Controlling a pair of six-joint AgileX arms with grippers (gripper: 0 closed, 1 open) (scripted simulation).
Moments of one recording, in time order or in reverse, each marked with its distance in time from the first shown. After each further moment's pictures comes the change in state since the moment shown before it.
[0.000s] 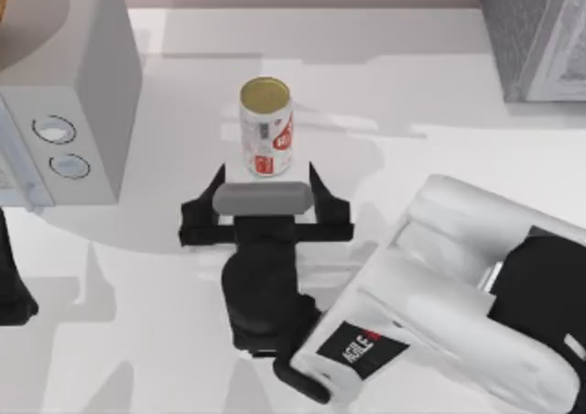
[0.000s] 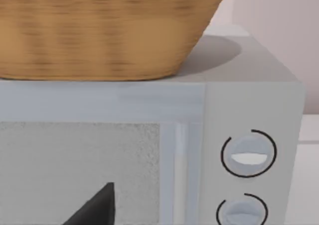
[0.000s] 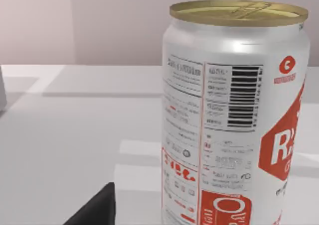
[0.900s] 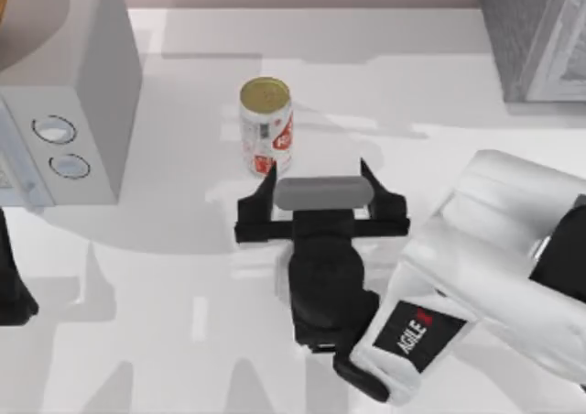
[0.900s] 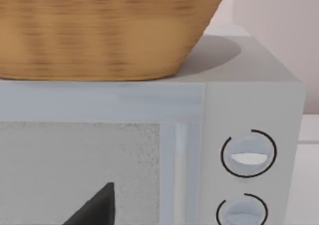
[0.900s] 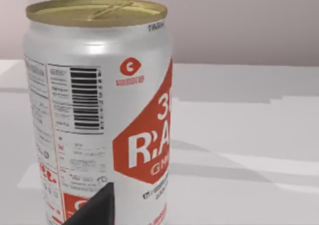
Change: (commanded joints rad) left arm 0.000 0.000 0.000 0.000 0.000 0.000; right arm -0.084 -0.089 -0.213 0.103 -0.081 -0.001
